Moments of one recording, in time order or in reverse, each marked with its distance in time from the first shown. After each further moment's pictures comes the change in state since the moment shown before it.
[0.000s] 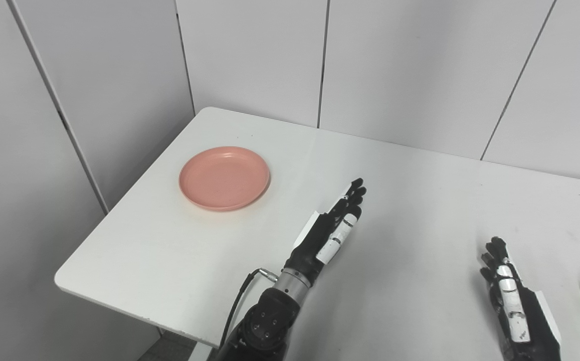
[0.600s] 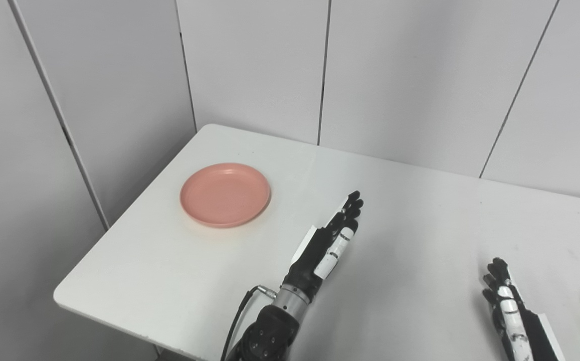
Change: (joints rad) left arm 0.004 -0.003 0.015 -0.018 -0.046 0.015 -0.009; right arm 0.015 0.005 0.000 -0.022 -0.005 0.001 -0.002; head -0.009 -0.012
